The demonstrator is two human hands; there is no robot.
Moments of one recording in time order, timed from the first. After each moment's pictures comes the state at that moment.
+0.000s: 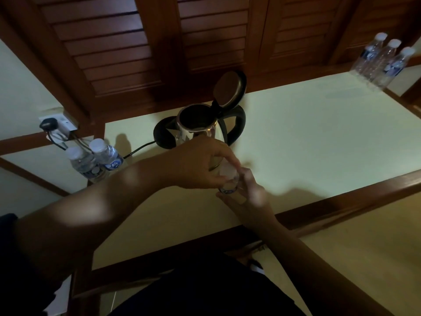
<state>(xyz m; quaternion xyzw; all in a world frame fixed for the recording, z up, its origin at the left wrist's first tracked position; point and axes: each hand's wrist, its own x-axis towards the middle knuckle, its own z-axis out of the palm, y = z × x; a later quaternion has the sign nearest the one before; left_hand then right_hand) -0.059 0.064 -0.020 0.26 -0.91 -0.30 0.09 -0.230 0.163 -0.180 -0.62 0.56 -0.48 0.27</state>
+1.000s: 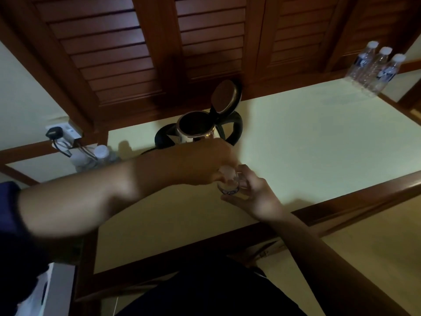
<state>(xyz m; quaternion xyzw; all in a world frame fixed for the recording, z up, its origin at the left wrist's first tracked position) -0.082 0.058 -0.006 0.22 -0.96 -0.13 -0.07 -0.256 0.152 -0.154 -0.62 0.55 -0.42 0.36</state>
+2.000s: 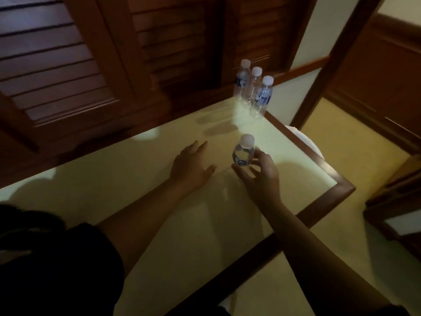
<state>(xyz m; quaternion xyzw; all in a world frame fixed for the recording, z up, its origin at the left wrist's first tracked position) -0.500 -0.065 -0.144 0.44 -0.88 -0.18 0.05 -0.655 0.076 -0.161 -0.43 0.75 -0.49 0.12</state>
